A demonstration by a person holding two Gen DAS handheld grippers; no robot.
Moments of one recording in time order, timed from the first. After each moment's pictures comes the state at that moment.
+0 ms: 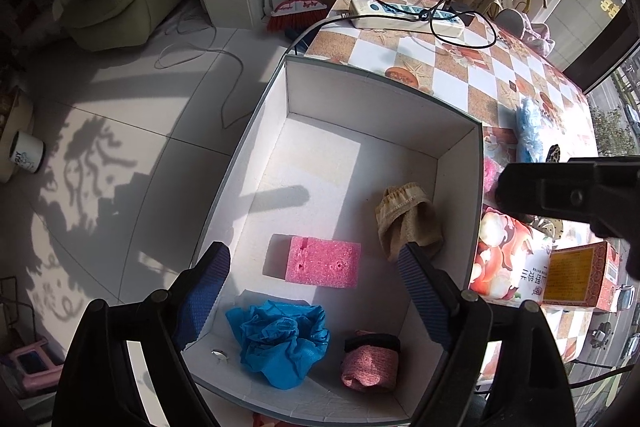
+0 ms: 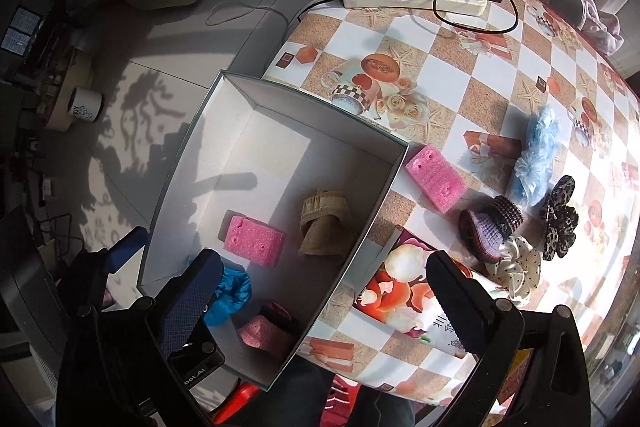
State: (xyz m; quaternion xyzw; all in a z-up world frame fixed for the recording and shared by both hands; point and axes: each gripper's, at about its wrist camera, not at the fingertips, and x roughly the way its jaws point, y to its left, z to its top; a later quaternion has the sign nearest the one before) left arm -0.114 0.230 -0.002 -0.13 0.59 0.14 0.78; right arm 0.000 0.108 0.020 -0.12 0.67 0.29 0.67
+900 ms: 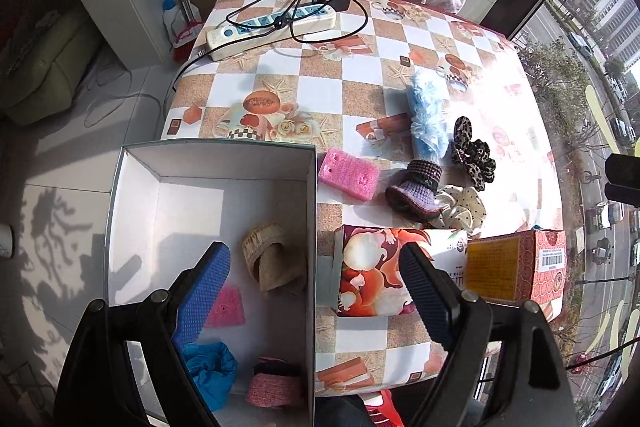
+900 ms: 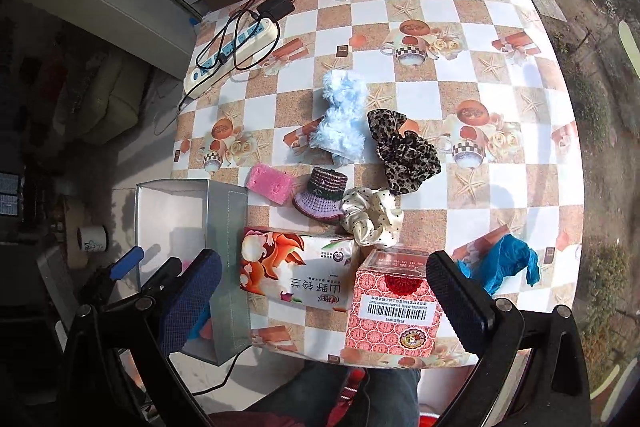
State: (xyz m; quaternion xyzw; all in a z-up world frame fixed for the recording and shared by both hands) left arm -0.030 0.119 0.025 -0.06 0.61 0.00 0.79; right arm 0.045 -0.144 0.067 0.10 0.67 0.13 0.72
